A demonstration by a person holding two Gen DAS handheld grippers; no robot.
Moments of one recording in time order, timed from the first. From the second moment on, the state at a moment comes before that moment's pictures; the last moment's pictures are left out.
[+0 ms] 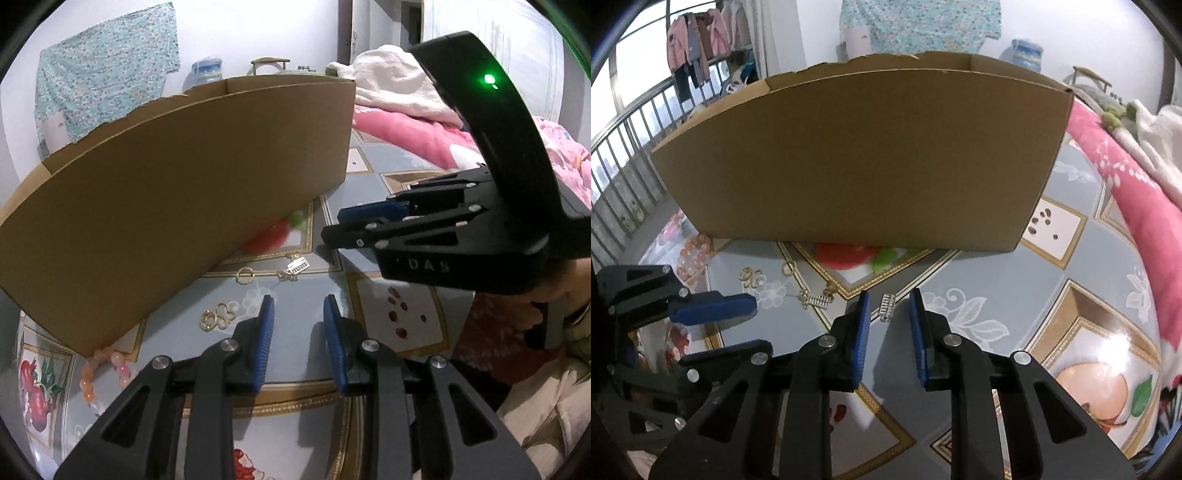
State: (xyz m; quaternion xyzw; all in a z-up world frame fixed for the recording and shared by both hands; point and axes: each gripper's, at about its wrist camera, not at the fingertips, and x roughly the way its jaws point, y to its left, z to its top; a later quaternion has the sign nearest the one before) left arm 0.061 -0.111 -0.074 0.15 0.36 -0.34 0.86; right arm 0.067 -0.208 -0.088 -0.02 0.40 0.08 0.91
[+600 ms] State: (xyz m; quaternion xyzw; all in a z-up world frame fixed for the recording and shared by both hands) left arm 0.079 -0.122 -0.077 0.15 0.37 -0.33 0.85; right arm 0.059 -0.225 -0.081 -0.01 0.43 0.07 0.90
